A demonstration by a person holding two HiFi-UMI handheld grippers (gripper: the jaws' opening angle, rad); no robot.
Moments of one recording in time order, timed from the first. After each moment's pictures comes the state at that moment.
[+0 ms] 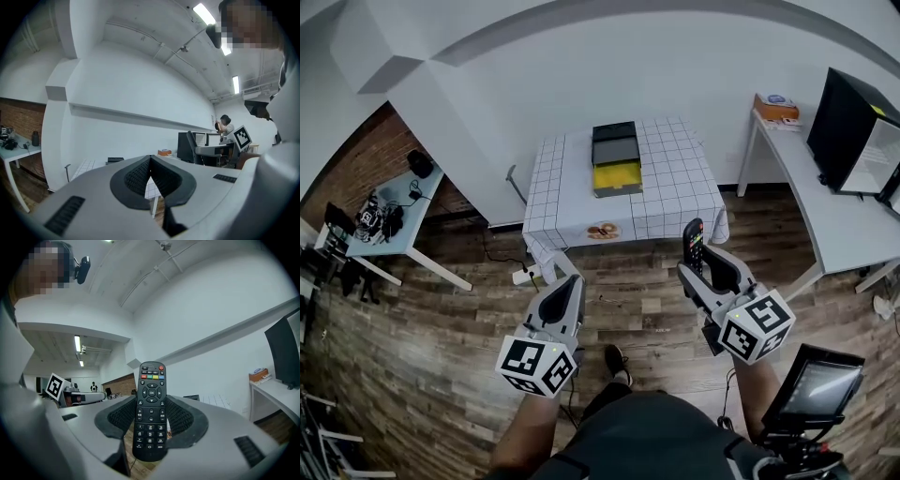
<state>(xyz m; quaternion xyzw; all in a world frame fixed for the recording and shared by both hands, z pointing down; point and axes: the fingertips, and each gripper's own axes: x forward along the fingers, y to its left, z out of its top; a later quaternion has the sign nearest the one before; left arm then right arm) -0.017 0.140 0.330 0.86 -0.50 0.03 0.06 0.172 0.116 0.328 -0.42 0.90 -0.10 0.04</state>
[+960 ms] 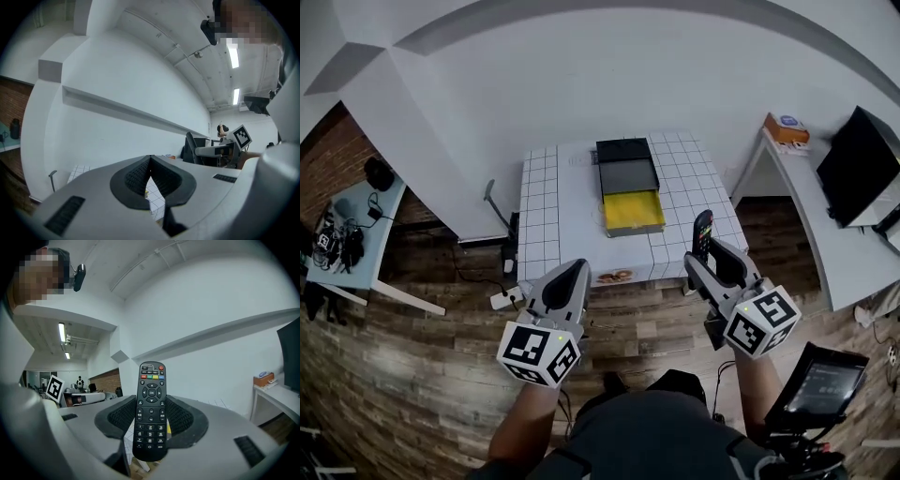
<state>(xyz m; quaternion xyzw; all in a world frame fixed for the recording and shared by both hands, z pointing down) -0.126 -0.119 0.341 0.89 -0.45 -0.01 0.07 0.060 -0.122 0.327 -0.47 0.88 -0.10 0.00</state>
